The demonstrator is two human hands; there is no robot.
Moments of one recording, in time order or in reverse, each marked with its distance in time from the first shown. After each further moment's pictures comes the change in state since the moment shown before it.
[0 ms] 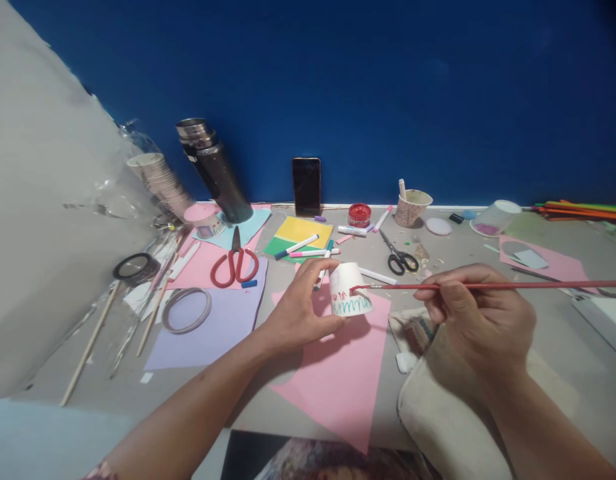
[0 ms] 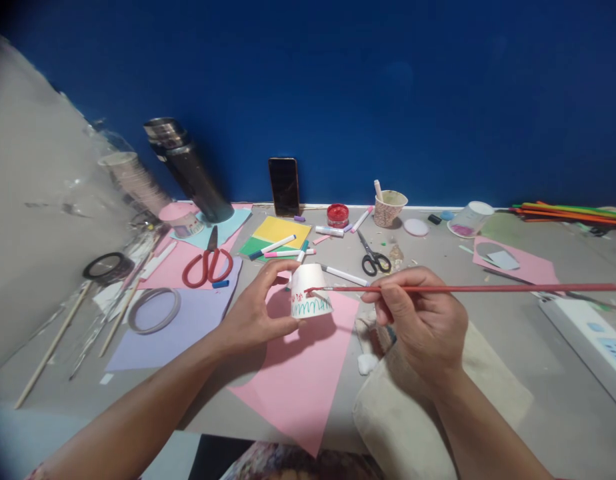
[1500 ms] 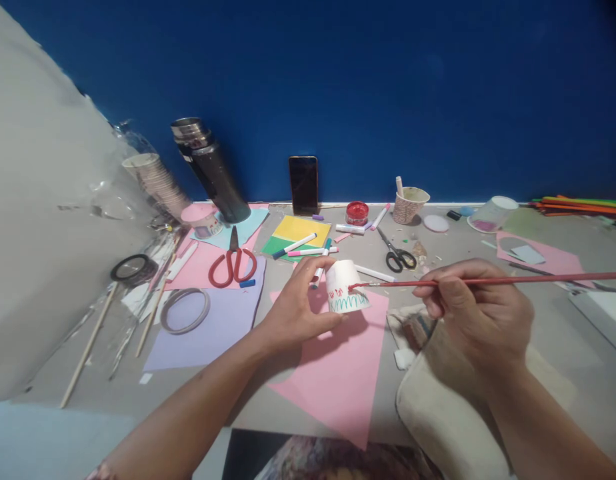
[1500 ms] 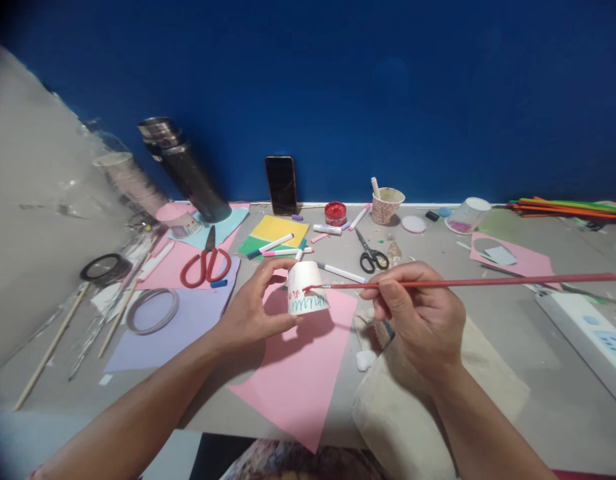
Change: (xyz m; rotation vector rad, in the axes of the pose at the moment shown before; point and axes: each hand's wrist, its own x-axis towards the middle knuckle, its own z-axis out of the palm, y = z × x) left_hand 0.001 0.000 0.000 -0.055 -0.007 -0.020; right_hand 0.004 -0.001 -0.003 -0.020 -0.032 -0.054
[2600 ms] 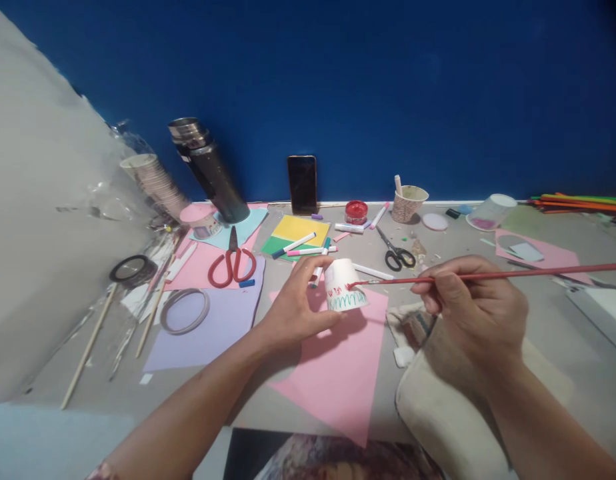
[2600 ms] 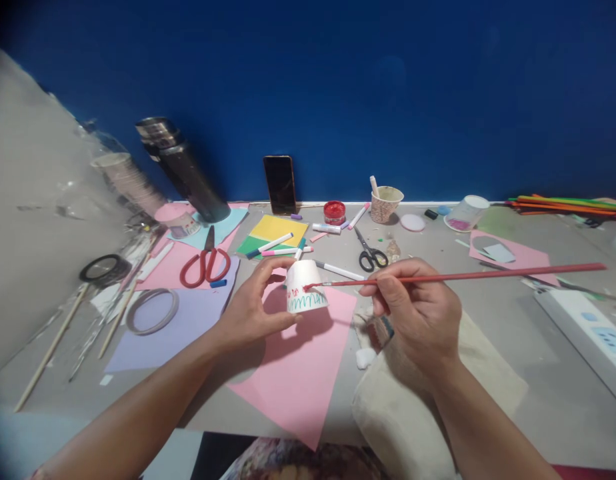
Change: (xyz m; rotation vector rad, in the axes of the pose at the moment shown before) left_hand 0.001 0.002 0.000 0.003 0.013 -0.022; right_hand 0.001 -0.001 0.002 -0.022 0.022 0.049
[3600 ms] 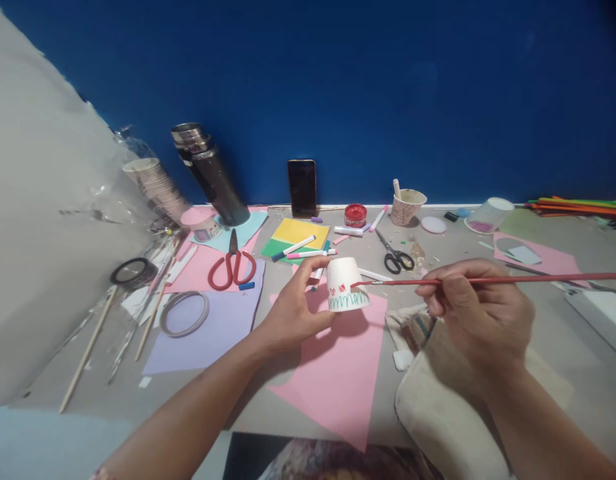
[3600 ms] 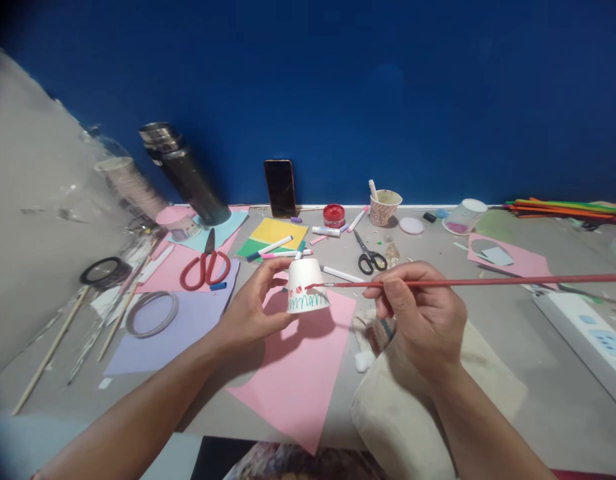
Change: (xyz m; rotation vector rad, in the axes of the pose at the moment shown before) left_hand 0.001 -0.009 0.002 -0.117 -0.021 0.020; right_hand 0.000 -0.002 -0.001 0.051 0.040 0.000
